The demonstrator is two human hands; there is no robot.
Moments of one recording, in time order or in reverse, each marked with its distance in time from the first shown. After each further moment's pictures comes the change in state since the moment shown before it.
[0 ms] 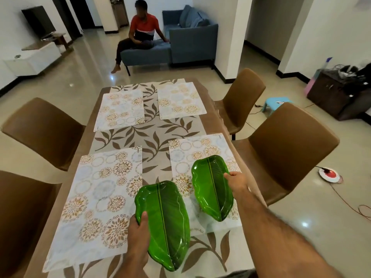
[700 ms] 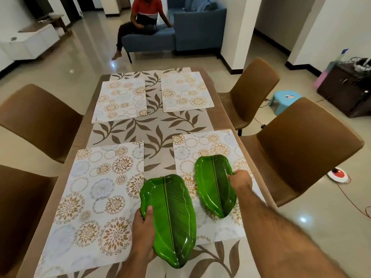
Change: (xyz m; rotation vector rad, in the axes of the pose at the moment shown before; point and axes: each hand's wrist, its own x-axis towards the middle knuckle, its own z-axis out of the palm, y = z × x) left_hand 0.058 -0.024 0.019 -0.129 -0.071 -0.075; right_hand 0.048 -0.005 0.038 -0.413 0.009 0.028
